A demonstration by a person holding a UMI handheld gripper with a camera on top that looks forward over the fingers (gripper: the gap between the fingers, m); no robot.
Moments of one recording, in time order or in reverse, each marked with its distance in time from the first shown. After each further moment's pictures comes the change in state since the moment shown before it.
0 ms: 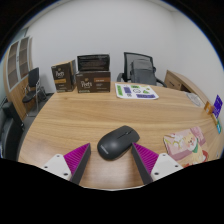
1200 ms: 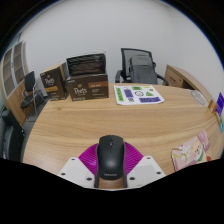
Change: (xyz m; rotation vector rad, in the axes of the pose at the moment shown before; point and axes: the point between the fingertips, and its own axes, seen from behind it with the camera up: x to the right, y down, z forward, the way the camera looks) arm -0.004 -0.037 0.044 -0.044 -0.007 0.064
